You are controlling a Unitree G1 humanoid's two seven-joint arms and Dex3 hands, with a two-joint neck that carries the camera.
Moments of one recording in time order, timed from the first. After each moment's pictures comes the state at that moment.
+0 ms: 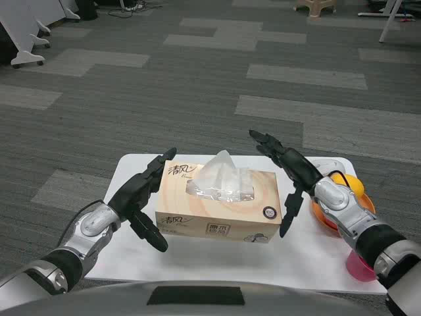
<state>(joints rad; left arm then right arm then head) -0.35 0.28 -0.52 1.02 -0.34 -0.80 -0.32 -0.38 -0.54 0.58 0.70 0.27 -0.57 0.11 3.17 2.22</state>
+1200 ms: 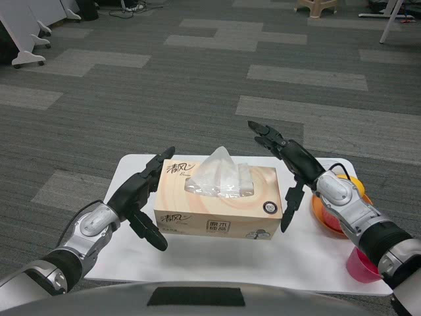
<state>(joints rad) -0.35 0.28 -0.52 1.02 -0.35 -0.80 -0.32 -0.38 -0.56 0.55 0.62 0.26 -0.56 0.12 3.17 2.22</state>
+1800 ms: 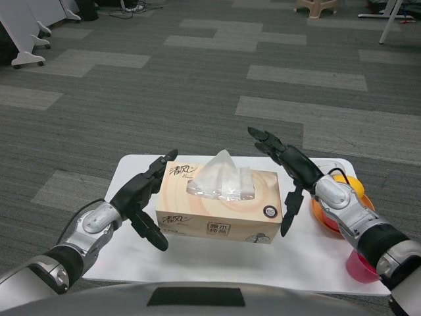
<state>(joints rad) -0.38 0.27 -0.55 1.06 -0.35 -0.75 -0.32 -0.38 -0.55 0.57 0.66 0.26 -0.57 0.12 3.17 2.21</state>
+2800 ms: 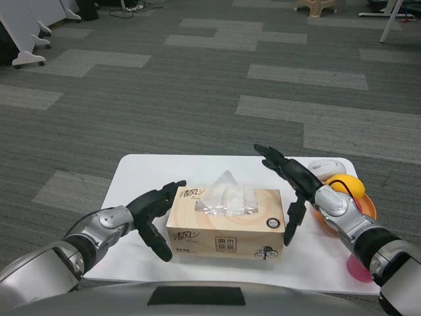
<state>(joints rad) -0.49 0.21 -0.68 1.24 -0.32 -0.48 -0.36 -0.41 -0.51 0.64 0.87 0.26 -0.57 0.11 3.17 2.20</state>
